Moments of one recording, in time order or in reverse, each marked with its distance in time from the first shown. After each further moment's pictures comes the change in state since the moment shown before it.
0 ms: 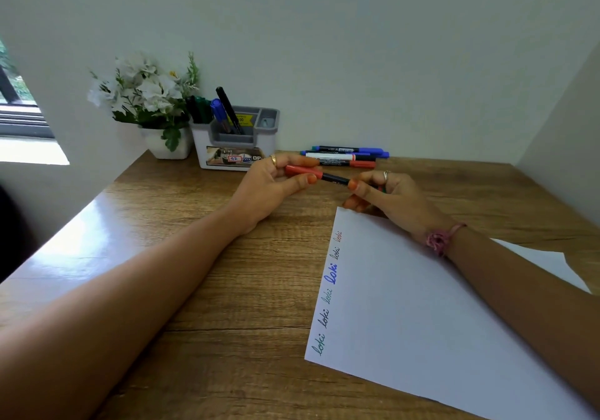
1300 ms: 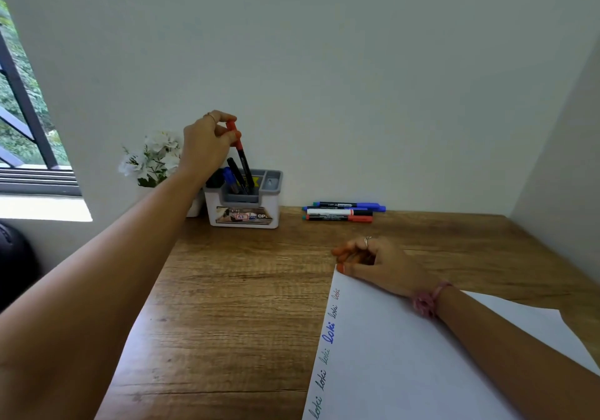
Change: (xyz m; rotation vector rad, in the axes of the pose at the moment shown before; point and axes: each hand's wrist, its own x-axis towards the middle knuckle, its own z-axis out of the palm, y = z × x) left_hand 0.085 0.073 -0.107 0.631 0.551 0.163; right_hand 0.003 0.009 -0.003 -0.279 -0.136 -0.044
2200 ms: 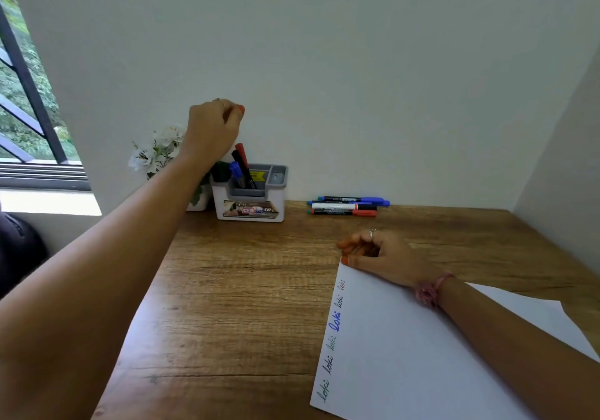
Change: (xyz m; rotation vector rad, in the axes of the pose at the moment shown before) left_hand -0.001 0.020 -0.013 0.193 0.049 0.165; right_hand -0.002 -0.005 -0.001 -0.023 0.004 0.003
